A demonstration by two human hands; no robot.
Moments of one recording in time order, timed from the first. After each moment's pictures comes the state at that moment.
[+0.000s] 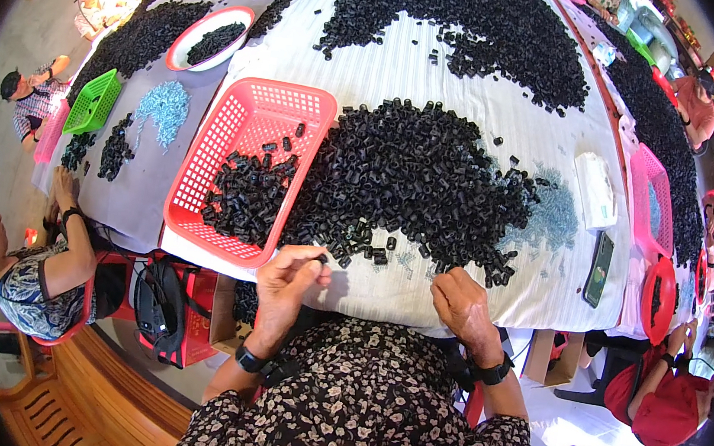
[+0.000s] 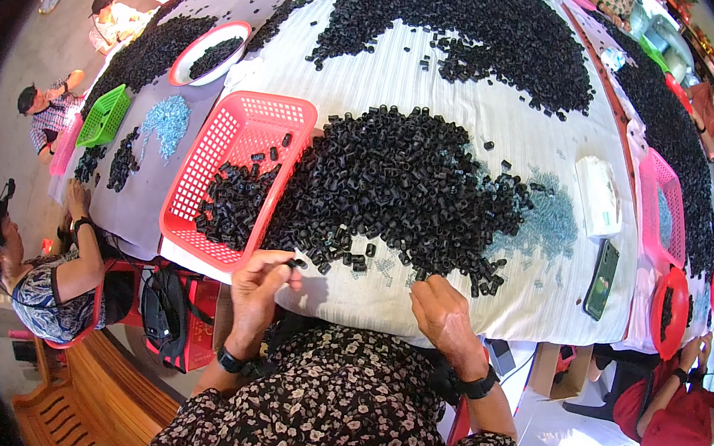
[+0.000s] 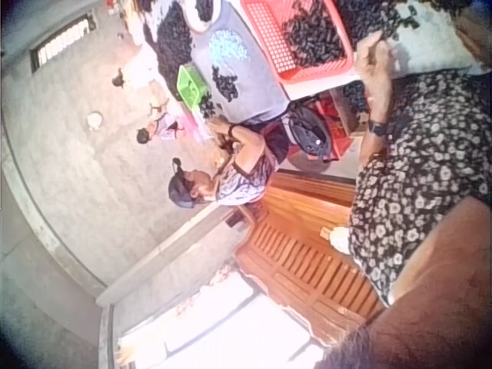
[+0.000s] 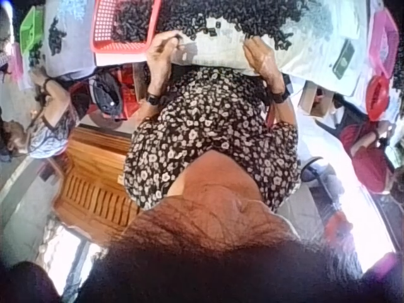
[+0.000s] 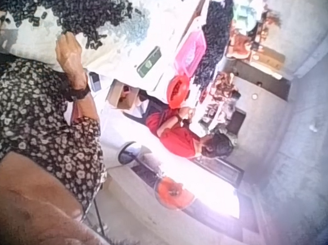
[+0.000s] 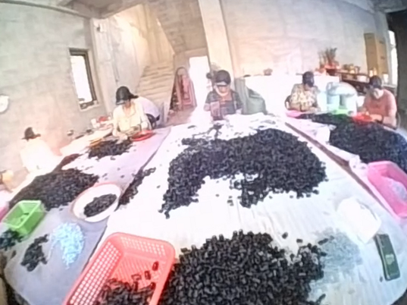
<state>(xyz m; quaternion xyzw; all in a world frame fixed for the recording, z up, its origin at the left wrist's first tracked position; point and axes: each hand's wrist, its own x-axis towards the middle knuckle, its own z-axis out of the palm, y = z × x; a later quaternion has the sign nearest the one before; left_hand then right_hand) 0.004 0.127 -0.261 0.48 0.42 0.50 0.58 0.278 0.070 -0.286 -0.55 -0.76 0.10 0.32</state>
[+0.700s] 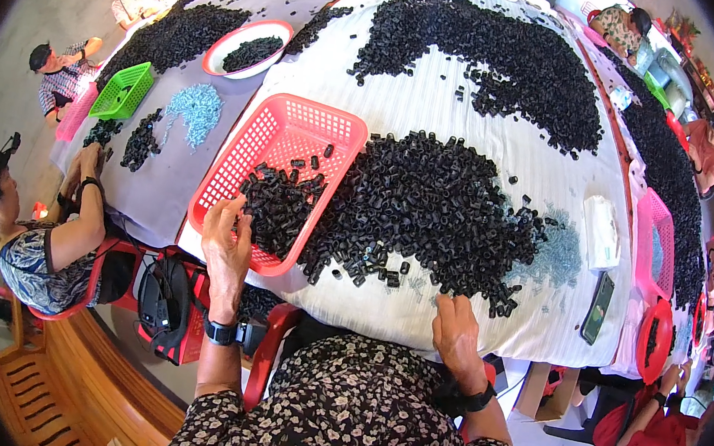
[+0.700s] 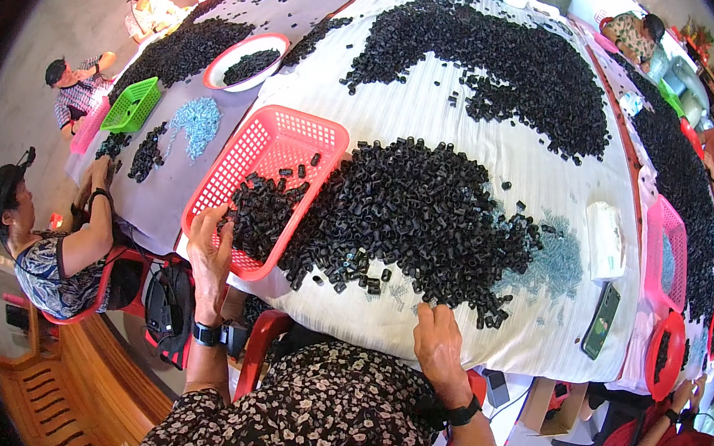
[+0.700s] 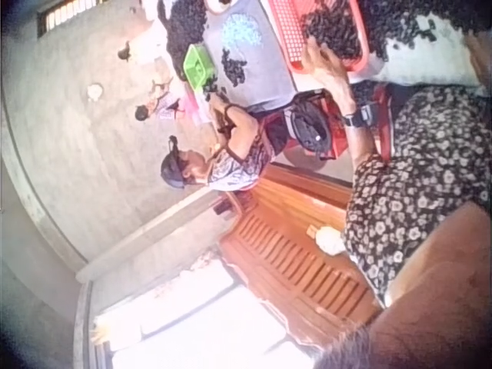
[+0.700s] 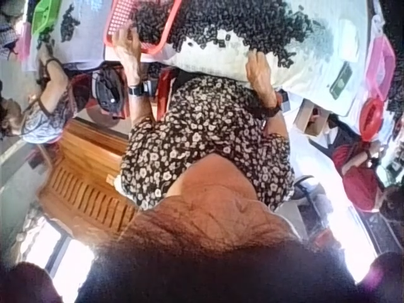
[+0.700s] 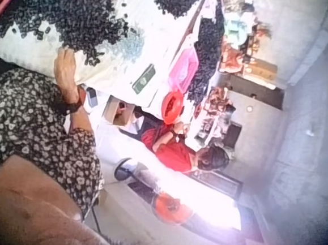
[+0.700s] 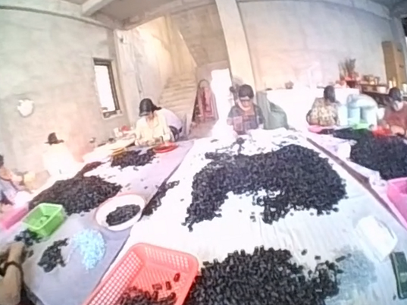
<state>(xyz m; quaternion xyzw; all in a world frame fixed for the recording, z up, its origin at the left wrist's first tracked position) -0.080 0.185 -0.231 0.67 0.62 0.41 0.04 0.259 0.063 -0.296 -0.61 -0.74 0.07 0.27</state>
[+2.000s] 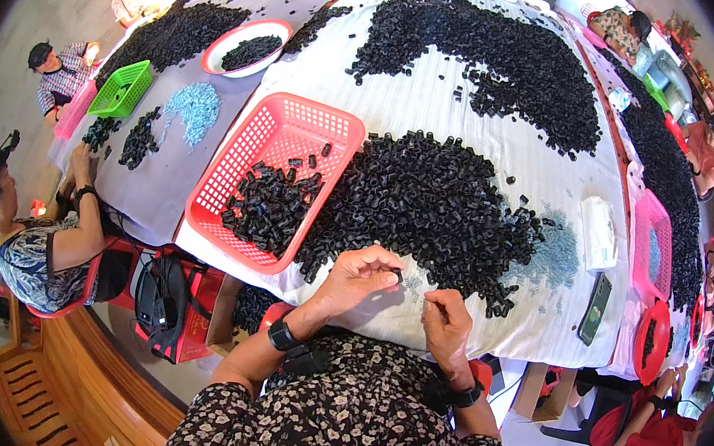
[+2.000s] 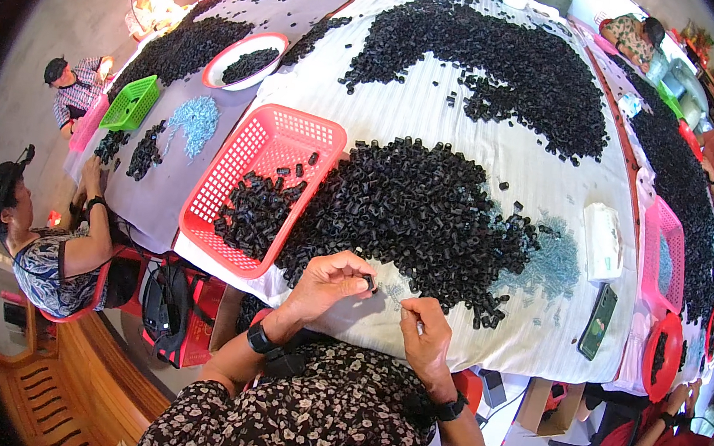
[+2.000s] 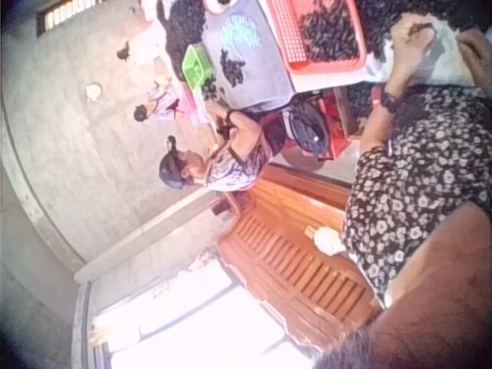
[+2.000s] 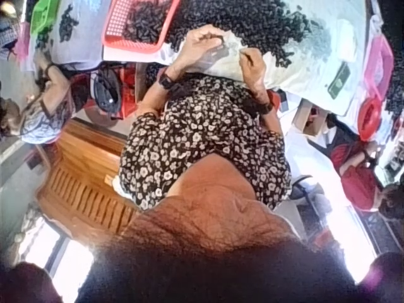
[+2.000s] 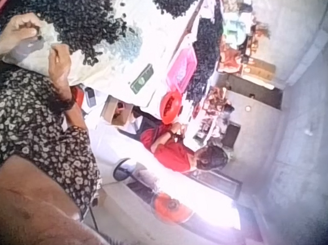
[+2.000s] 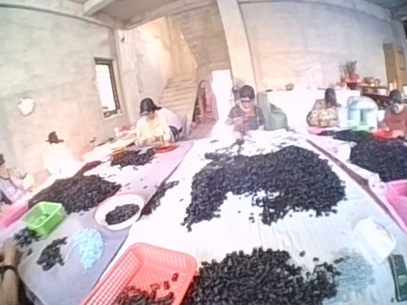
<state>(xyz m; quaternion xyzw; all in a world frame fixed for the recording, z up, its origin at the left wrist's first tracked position) 0.053 0.166 -0.276 0.51 0.26 0.37 0.73 0.243 0.069 -0.304 -0.58 -0.56 0.30 0.51</state>
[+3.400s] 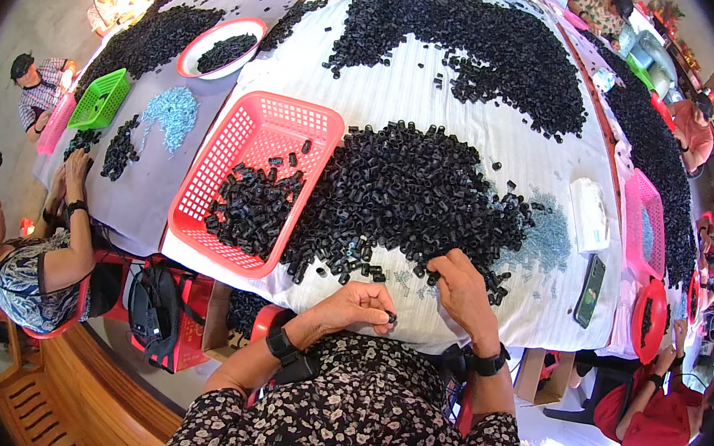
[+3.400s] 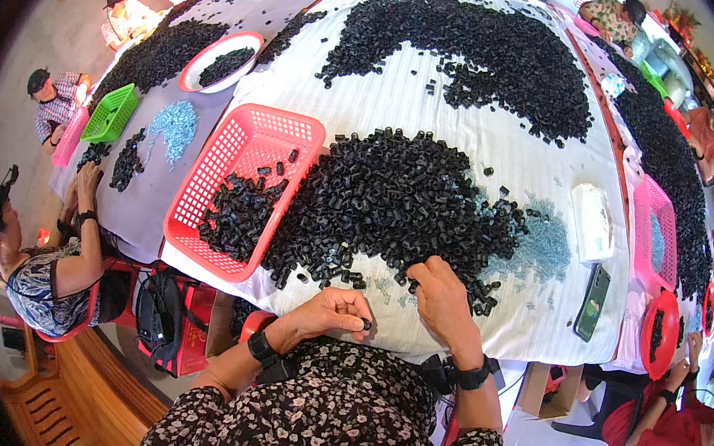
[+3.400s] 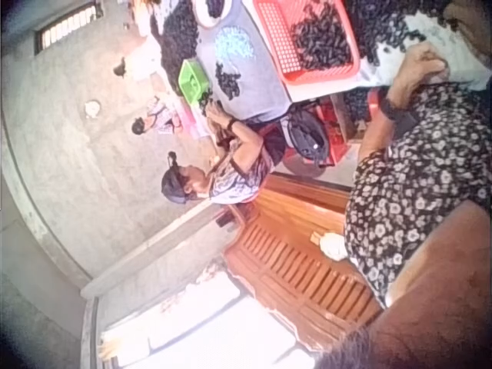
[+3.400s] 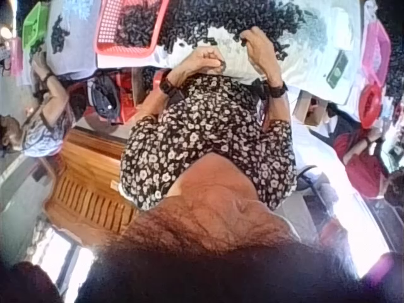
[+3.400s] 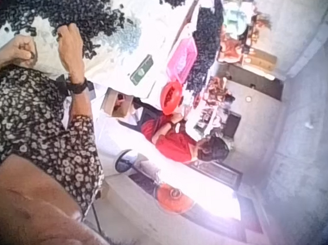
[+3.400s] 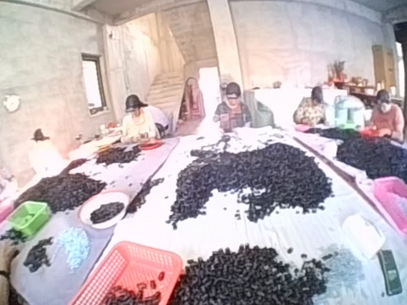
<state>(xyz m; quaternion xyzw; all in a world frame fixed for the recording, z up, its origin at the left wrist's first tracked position) 0.050 0.143 -0.317 0.41 0.20 0.17 0.88 0.277 0.113 -0.255 -0.60 -0.72 0.17 0.30</state>
